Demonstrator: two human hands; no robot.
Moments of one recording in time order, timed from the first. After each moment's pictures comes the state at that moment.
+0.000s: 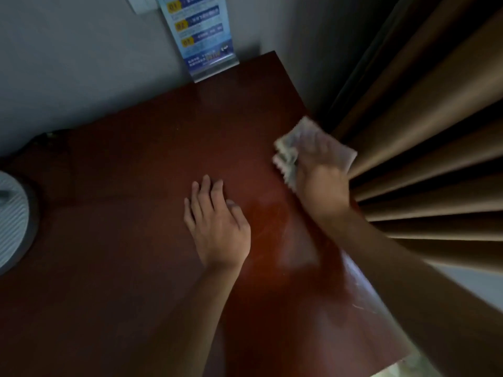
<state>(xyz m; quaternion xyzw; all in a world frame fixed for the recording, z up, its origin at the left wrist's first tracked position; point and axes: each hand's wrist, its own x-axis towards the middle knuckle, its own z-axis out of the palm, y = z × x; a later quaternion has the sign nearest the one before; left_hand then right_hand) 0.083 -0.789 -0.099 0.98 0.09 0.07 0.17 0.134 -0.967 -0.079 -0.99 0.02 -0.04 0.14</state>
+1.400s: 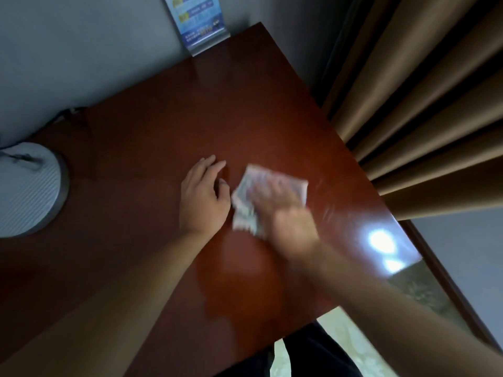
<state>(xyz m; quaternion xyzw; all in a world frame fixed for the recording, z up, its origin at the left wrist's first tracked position) 0.042 -0.732 -0.065 0.96 -0.05 0.00 0.27 -0.018 -0.898 -0.085 -0.98 -0.12 -0.01 0.16</state>
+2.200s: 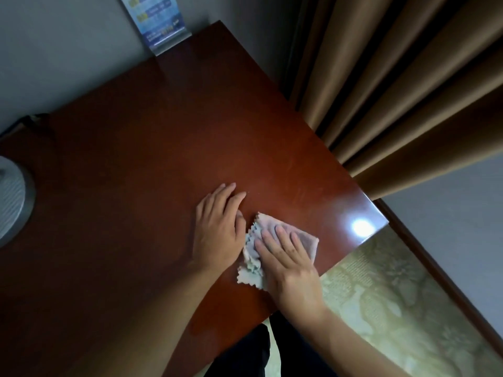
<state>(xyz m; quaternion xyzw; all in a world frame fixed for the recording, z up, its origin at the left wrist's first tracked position) -0.039 -0.755 -0.085 0.95 -0.23 -0.01 0.19 -0.165 -0.886 -0.088 -0.97 -0.01 -0.06 0.24</state>
